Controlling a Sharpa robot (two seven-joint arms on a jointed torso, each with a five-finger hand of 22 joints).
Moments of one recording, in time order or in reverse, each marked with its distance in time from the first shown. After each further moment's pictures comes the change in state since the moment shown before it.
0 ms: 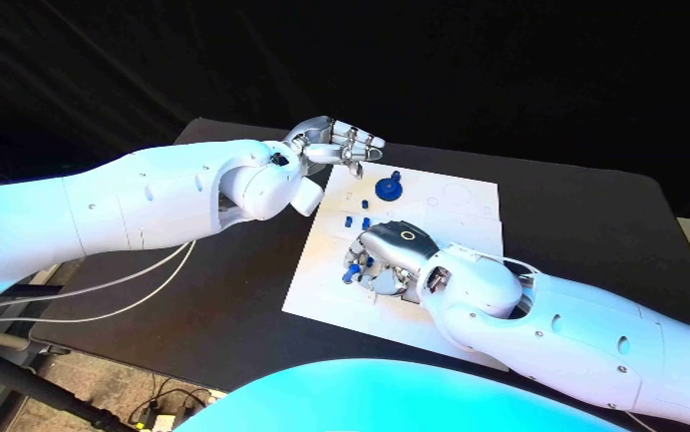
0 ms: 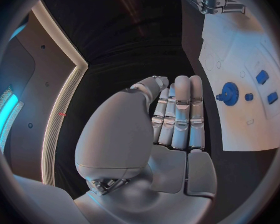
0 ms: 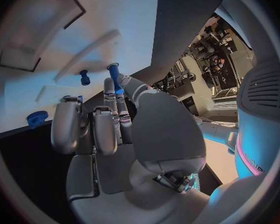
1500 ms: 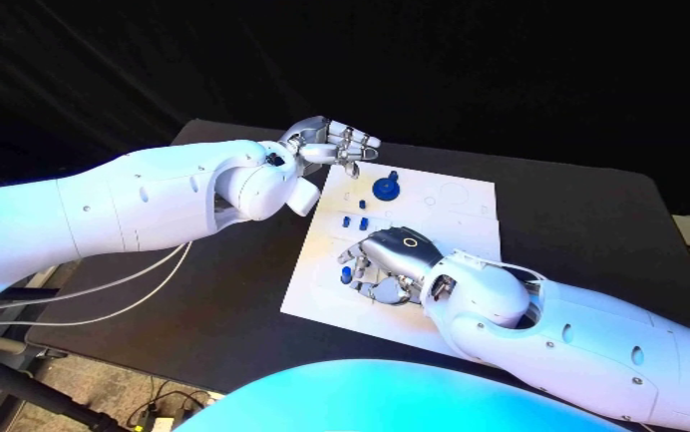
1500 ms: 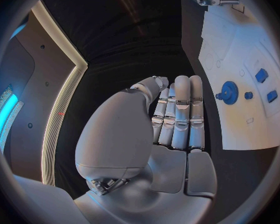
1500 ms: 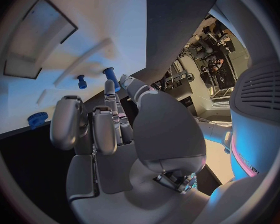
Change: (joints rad) left arm 0.000 -0.004 0.000 -0.002 0.002 0.001 -0.002; left_hand -0.004 0.004 0.000 0.000 0.000 0.000 0.000 0.000 0.000 0.000 0.000 0.006 0.001 0.000 0.000 0.000 -0.001 0.000 0.000 0.000 0.000 -0.001; right arm -0.006 -0.061 -0.001 0.076 -0.012 -0.018 0.001; right_hand -0.057 -0.043 -0.055 0.036 0.000 -0.239 -0.005 -0.064 -0.061 -0.039 0.003 -0.026 0.018 0.000 0.007 0.000 -0.021 0.000 -0.007 0.007 -0.033 -0.001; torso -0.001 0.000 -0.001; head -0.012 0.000
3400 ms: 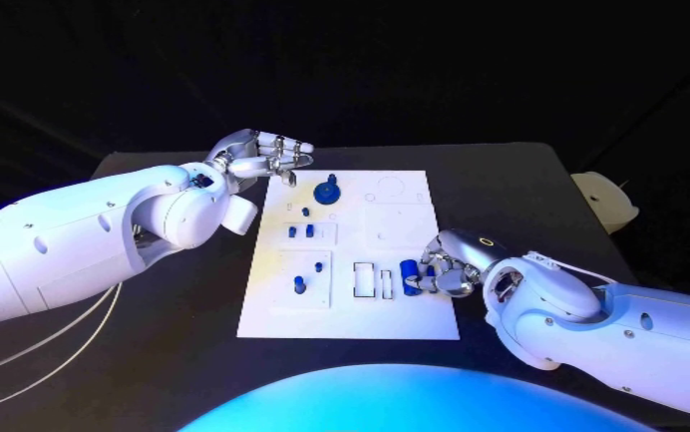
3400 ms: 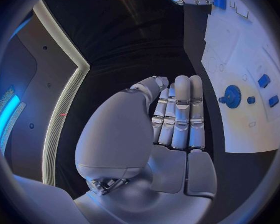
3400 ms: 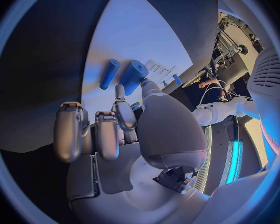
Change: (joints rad) left arm 0.000 -0.026 -0.008 0.018 0.005 0.003 0.000; left_hand 0.000 0.000 0.000 0.000 0.000 0.000 0.000 0.000 0.000 0.000 0.000 0.005 0.000 0.000 0.000 -0.004 -0.002 0.000 0.000 0.000 -0.004 -0.002; right arm -0.052 -0.397 0.003 0.176 0.160 -0.104 -0.368; right_hand -0.108 0.021 -0.381 0.254 0.147 0.162 -0.019 0.182 0.202 0.193 -0.046 1.044 1.053 0.000 -0.043 0.121 0.028 -0.016 0.012 -0.038 0.146 0.000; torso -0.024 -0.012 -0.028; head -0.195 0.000
